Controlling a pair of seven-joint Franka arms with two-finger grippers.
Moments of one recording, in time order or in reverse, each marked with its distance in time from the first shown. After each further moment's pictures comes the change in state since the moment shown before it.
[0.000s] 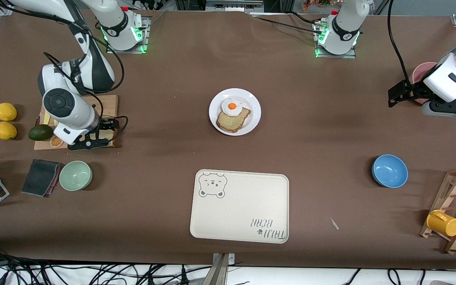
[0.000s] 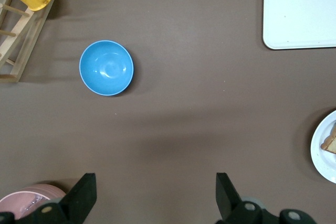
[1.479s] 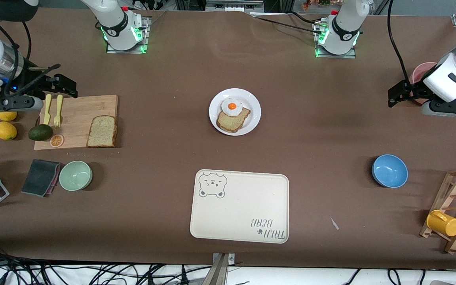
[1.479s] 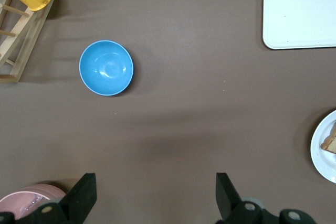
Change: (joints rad) left arm -0.001 0.000 0.000 0.000 0.000 0.000 0.000; right arm -0.010 -0.253 -0.050 0.369 0.303 -0.559 -0.119
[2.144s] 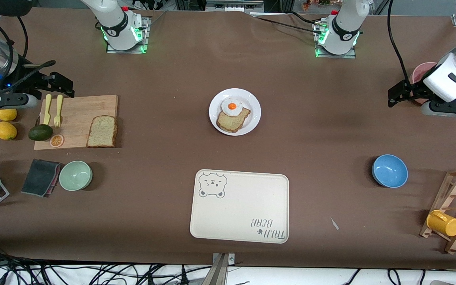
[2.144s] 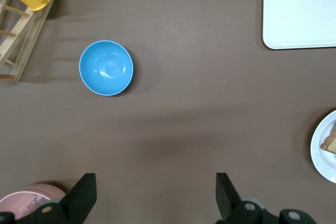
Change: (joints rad) left arm 0.000 0.000 0.000 0.000 0.000 0.000 0.000; right arm -0.001 -0.012 -0.004 0.035 0.003 0.000 0.000
